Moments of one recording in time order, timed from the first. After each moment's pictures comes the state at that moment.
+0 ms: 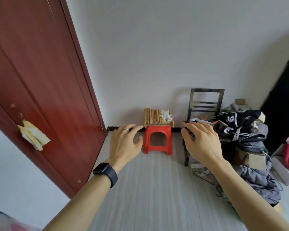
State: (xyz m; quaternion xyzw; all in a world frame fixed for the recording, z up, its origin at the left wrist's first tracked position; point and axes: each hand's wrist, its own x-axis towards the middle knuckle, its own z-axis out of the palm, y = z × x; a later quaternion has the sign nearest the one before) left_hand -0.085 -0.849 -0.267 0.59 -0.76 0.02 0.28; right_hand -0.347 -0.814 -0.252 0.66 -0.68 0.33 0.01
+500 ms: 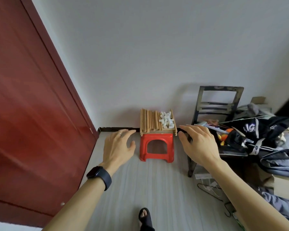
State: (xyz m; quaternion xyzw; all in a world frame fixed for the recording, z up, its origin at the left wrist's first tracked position) left_hand -0.106 -1.169 -0.337 0.63 -0.75 -0.05 0.19; right_hand -0.391 -1.141 -0.320 0.67 -0.70 0.25 -0.04
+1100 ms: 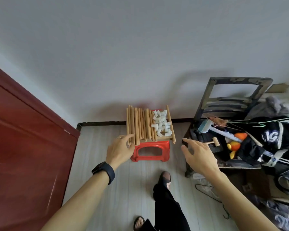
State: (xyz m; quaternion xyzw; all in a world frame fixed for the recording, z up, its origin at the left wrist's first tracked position) left_hand -0.171 -1.523 -0.481 0.65 -0.71 -0.27 0.06; right_hand -0.473 -1.443 -0.460 0.56 -0.77 0.12 -0.26
